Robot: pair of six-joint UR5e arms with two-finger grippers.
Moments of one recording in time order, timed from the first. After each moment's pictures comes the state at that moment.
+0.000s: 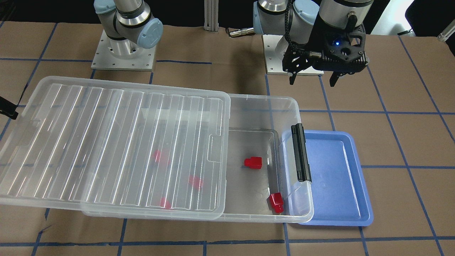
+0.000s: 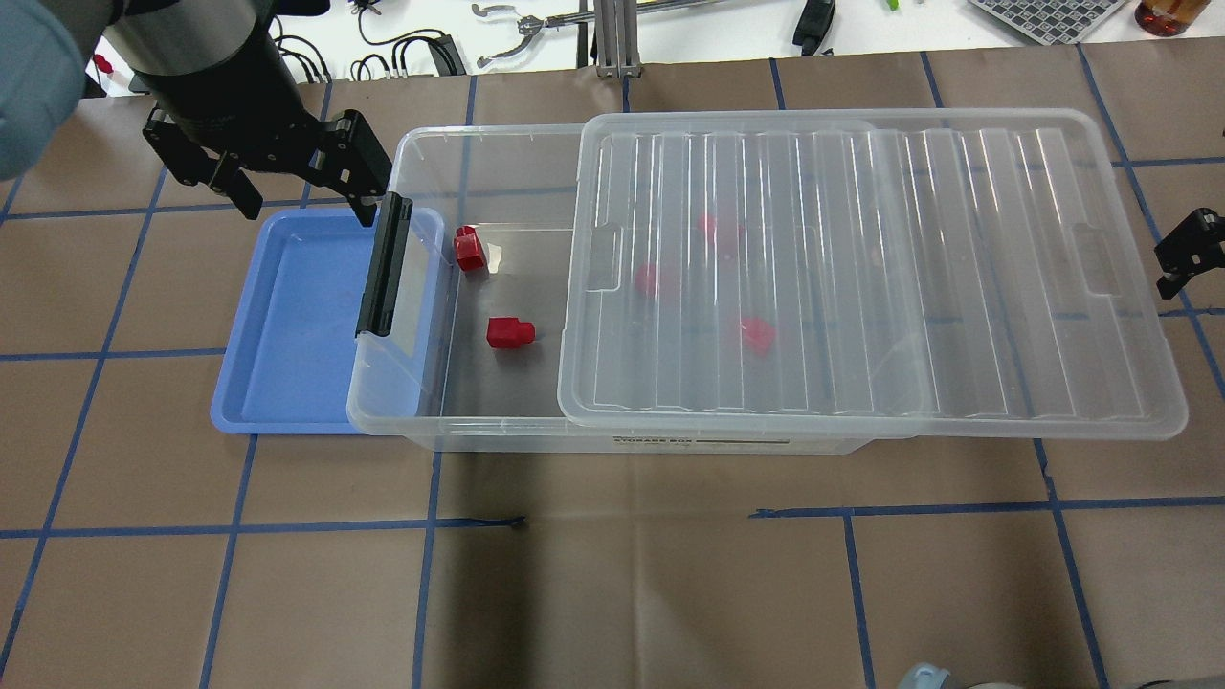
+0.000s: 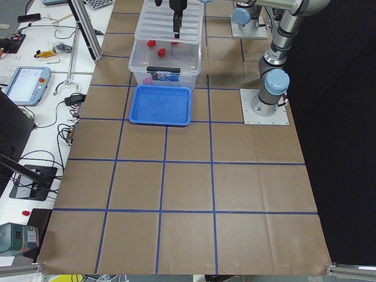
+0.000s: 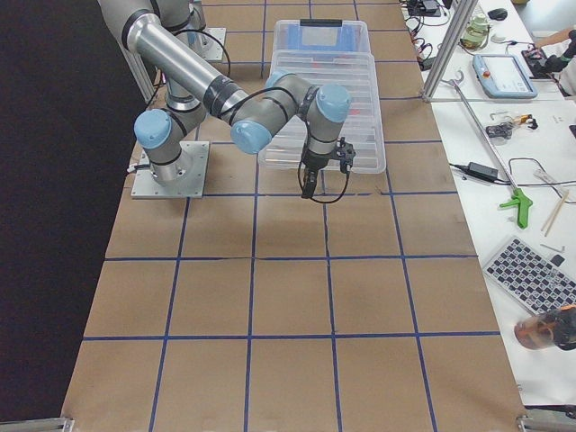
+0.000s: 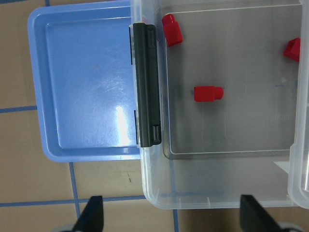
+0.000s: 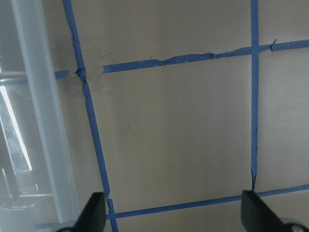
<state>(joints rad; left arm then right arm) -1.61 -1.58 -1.46 -1.66 1.62 0.04 0.97 -1.43 1.73 -1.78 -1.68 -0.48</state>
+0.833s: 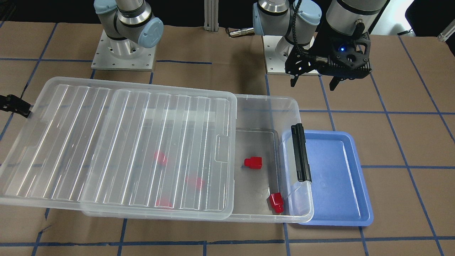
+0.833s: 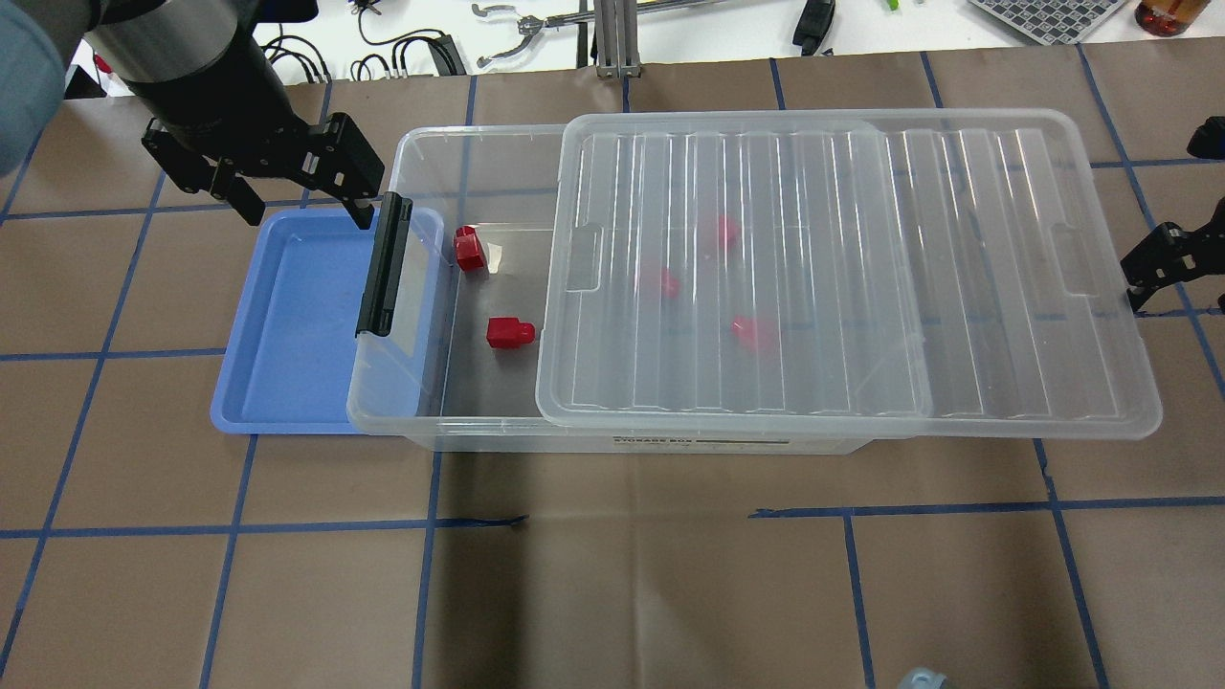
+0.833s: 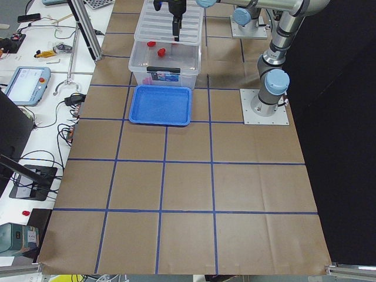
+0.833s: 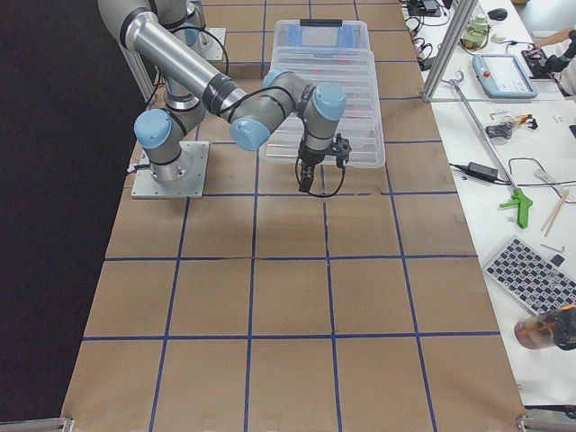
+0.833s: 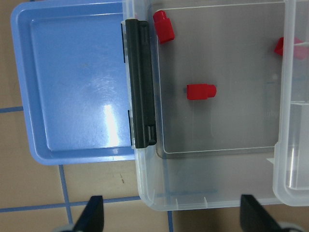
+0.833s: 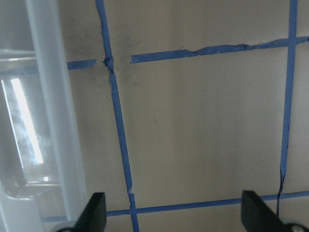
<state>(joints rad) -1.57 -1.58 -1.48 -1.66 1.57 0.10 1.00 -1.44 1.77 -1.78 -1.64 -0.47</state>
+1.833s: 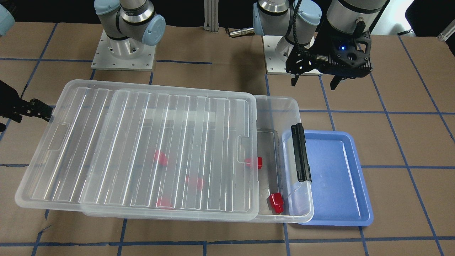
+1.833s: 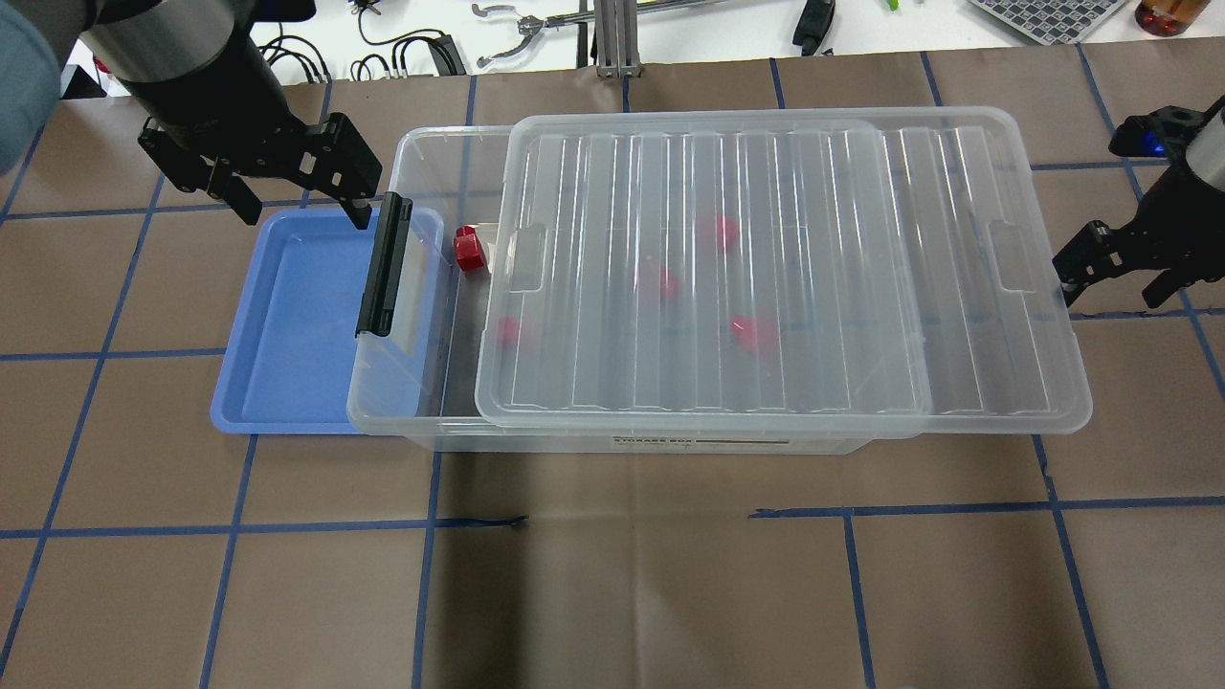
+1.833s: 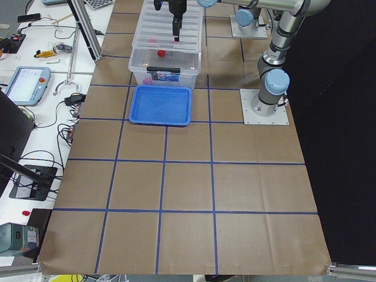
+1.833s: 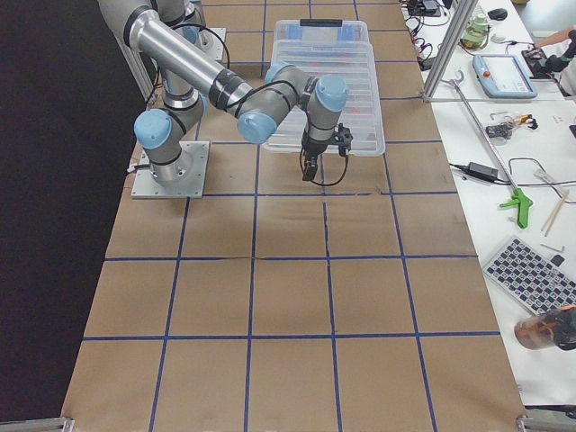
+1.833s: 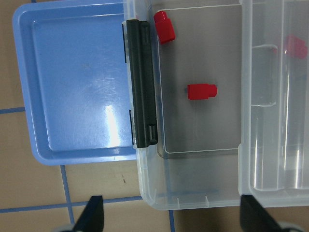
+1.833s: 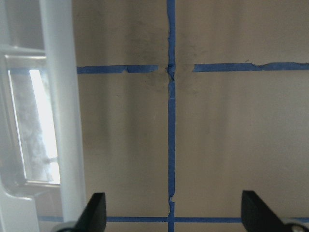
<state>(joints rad) -1.57 -1.58 -1.48 -1.66 1.58 0.10 1.10 -1.45 1.79 -1.77 -1.60 -0.46</state>
